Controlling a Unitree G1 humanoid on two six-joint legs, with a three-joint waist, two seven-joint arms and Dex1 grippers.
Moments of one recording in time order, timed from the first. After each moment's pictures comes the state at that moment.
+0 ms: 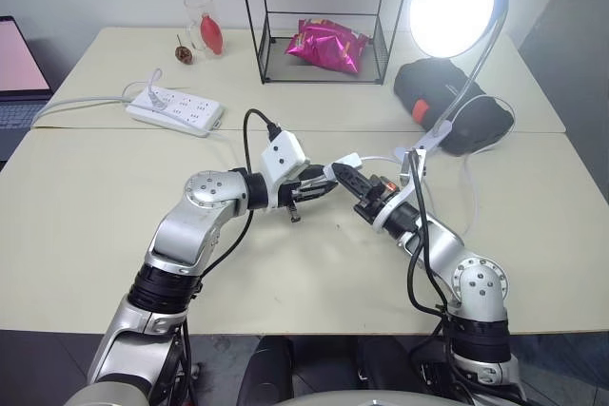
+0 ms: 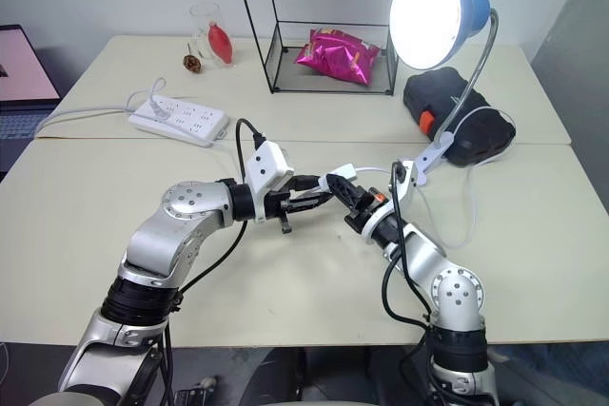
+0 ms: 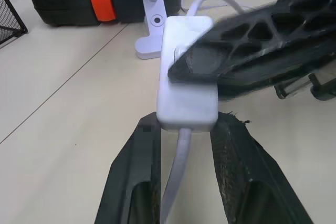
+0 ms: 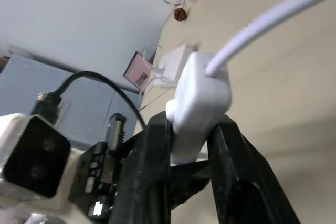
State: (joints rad) left arm -0.52 0.48 -0.19 -0.15 -0.24 0.51 -0.88; right arm -0.25 0.00 -0.05 -0.32 1.28 0.79 -0.17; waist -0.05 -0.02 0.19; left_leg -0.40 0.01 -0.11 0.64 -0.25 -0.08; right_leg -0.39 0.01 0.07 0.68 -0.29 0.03
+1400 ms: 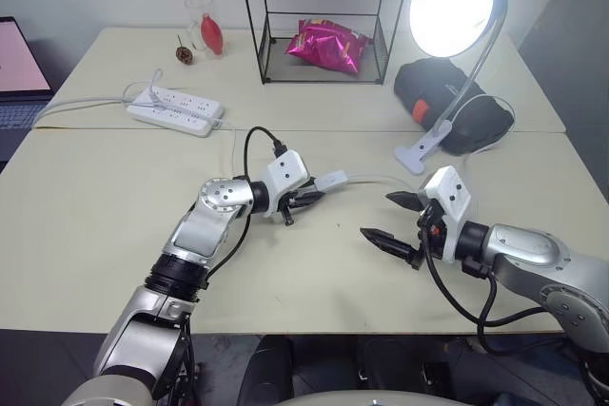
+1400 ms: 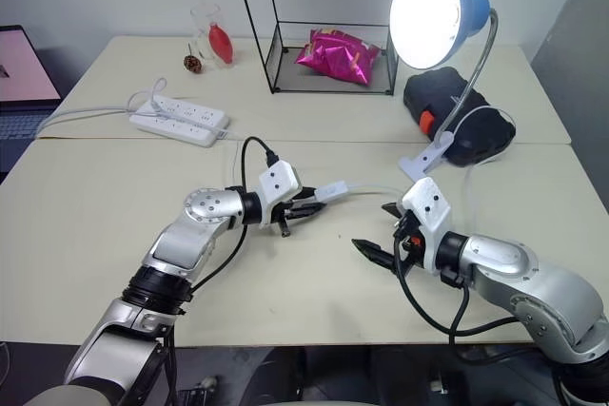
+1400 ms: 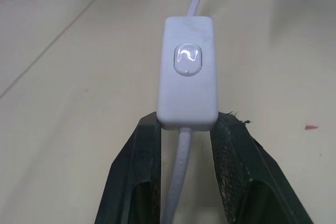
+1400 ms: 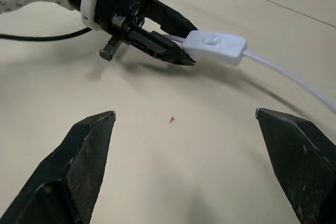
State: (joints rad) left arm -0.57 0.45 -0.28 0.24 -0.05 0.21 -0.89; right arm -0.17 -0.82 0.10 -0.70 0.77 0.83 0.38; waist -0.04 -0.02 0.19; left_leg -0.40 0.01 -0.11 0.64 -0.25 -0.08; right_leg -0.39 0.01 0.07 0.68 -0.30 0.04
